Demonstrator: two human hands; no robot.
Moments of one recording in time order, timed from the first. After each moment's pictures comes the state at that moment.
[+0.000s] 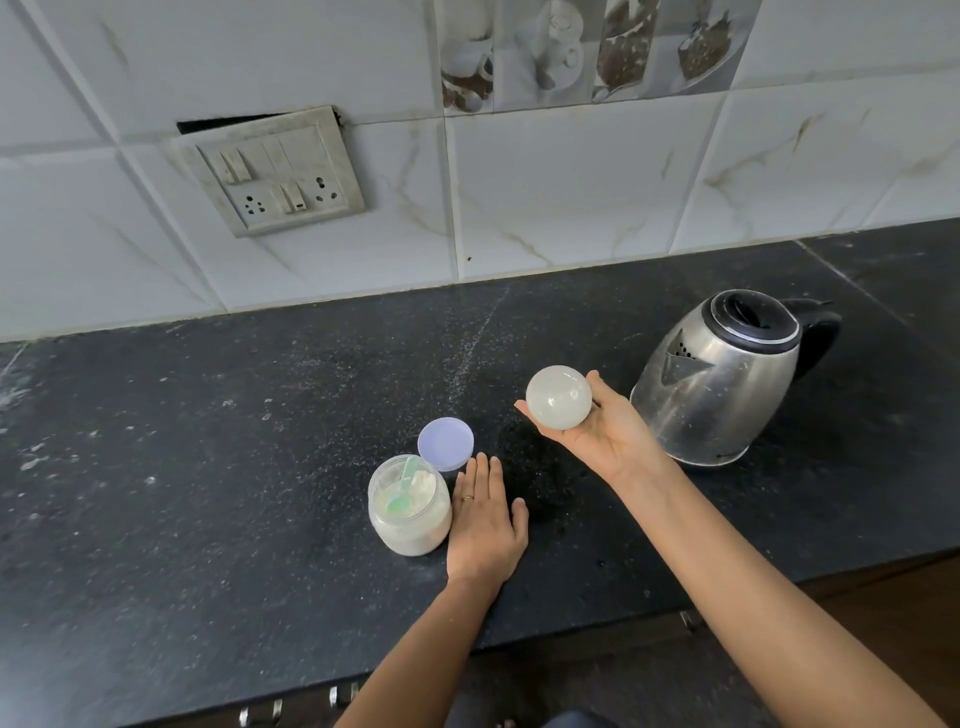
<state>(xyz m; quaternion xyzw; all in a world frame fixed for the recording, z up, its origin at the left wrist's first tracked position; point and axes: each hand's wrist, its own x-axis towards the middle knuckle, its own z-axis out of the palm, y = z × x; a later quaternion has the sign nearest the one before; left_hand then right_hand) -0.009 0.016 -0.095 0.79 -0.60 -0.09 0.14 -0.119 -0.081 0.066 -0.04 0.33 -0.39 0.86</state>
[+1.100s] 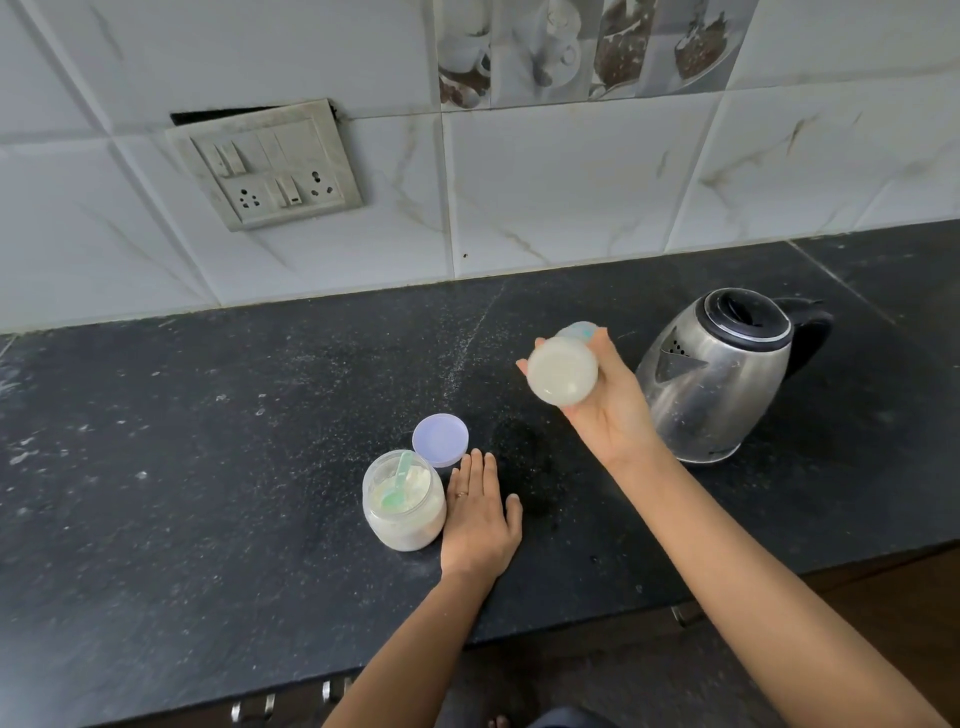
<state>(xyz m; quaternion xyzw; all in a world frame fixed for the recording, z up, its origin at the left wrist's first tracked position) -0.009 0.015 -0.097 0.79 -0.59 -0.09 0.13 -0.125 -0.090 0.066 -0.26 0.14 -0.44 0.85</state>
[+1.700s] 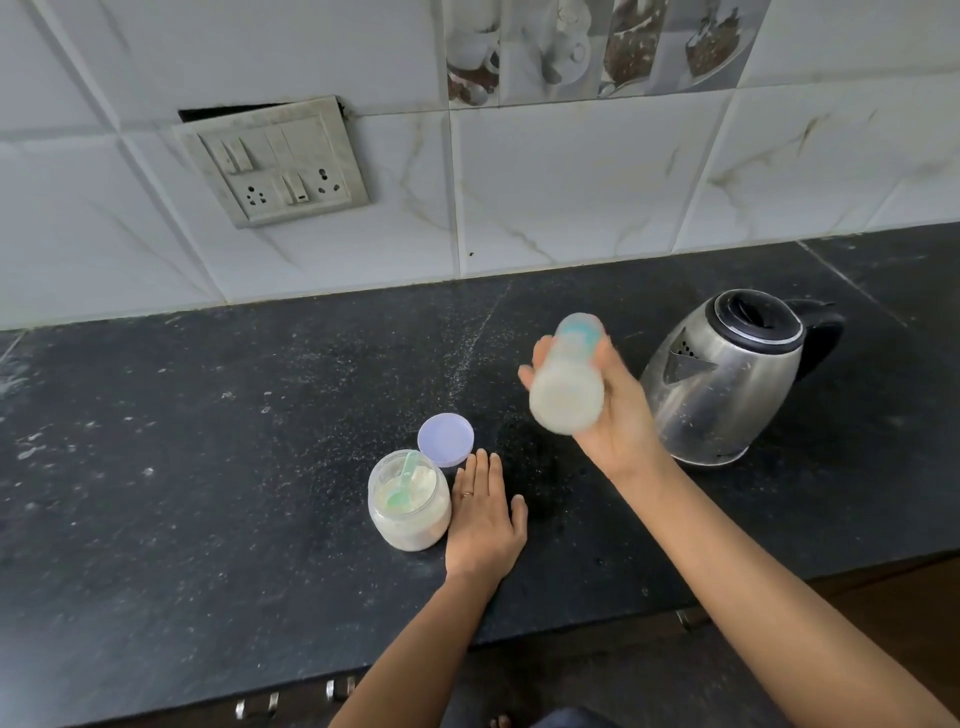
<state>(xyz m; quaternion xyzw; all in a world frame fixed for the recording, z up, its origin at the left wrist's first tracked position) -0.009 0.016 -0.096 0.79 -0.59 -0.09 0.15 -0.117 -0.084 0.068 -0.25 0.09 -0.43 0.86</state>
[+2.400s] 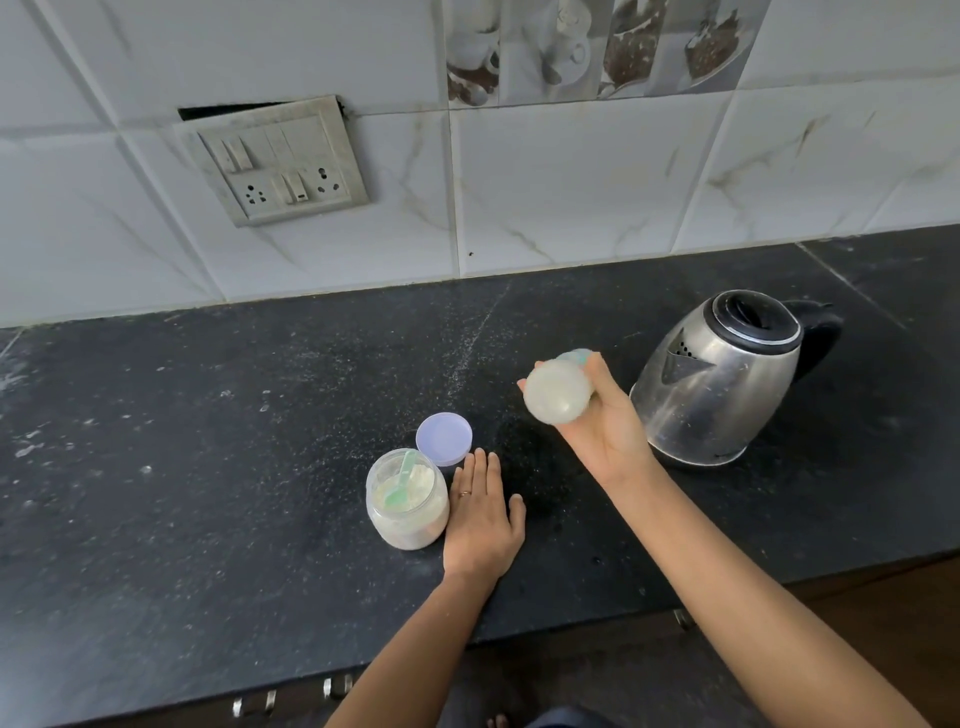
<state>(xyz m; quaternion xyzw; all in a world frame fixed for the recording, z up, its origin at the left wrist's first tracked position) -0.011 0.016 -0.095 0.79 -0.59 -0.09 0.15 -0.122 -0.084 0.045 -0.24 0.17 -0.44 0.85</state>
